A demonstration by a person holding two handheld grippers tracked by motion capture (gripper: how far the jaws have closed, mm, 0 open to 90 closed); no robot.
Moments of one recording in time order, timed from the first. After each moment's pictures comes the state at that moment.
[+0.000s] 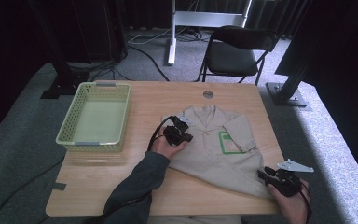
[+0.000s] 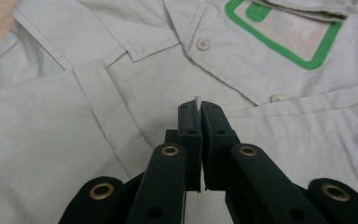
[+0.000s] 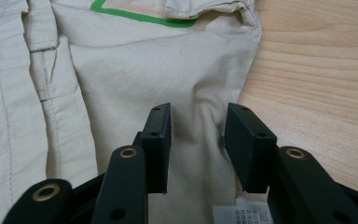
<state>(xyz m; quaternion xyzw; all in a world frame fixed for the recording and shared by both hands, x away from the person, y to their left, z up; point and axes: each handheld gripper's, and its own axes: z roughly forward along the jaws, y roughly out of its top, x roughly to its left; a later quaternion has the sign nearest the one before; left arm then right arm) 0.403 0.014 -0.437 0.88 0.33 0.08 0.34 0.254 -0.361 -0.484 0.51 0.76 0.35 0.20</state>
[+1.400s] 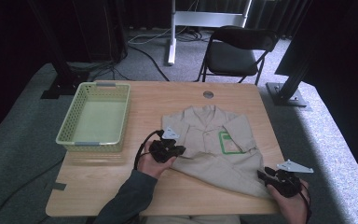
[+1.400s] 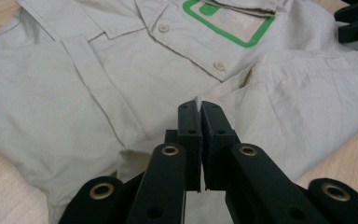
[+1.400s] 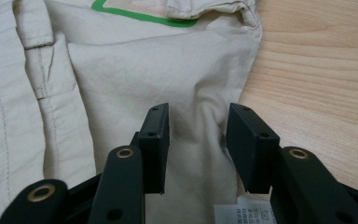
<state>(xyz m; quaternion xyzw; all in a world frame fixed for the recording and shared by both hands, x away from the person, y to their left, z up) 0.337 0.054 -0.430 0.86 0.31 0.08 0.40 0.252 -0.360 -0.485 0.51 0.76 0.35 0.20</state>
